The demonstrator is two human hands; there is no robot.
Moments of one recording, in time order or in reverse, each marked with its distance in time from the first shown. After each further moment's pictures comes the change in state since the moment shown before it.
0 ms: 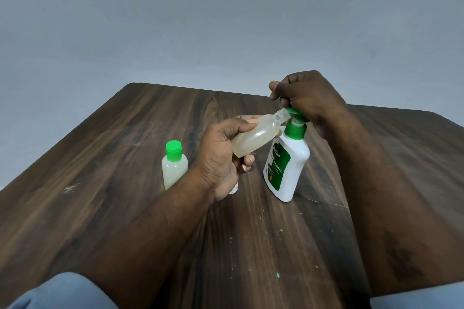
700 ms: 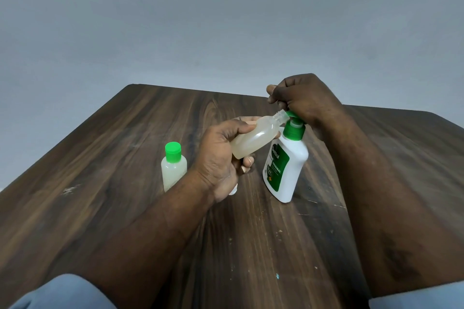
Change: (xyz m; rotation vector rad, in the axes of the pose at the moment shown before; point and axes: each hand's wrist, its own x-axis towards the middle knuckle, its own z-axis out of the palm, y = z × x) left_hand -0.001 0.000 0.000 -0.003 -0.005 -0.005; right_hand -0.003 -0.002 0.001 0.009 -0.014 0.005
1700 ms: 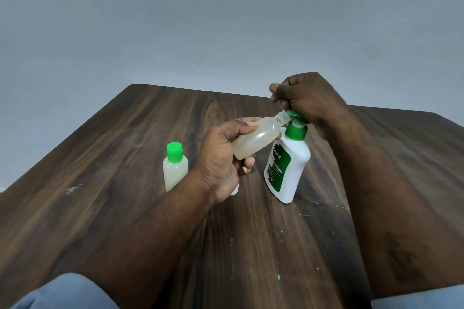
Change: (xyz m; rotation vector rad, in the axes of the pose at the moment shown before) left_hand 0.000 -0.001 -0.001 0.009 0.004 -0.009; right_hand 0.004 0.002 -0.004 -0.028 0.009 -0.006
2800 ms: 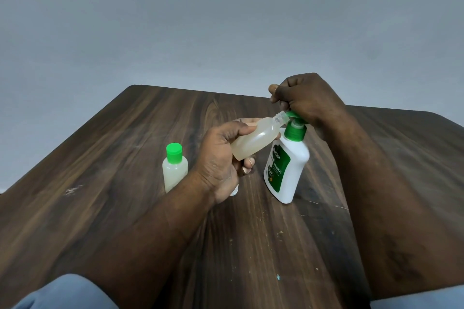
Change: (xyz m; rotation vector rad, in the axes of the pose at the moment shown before) left_hand 0.001 0.000 0.000 -0.009 0.007 0.002; right_hand 0.003 0.004 0.002 0.008 0.014 -0.035
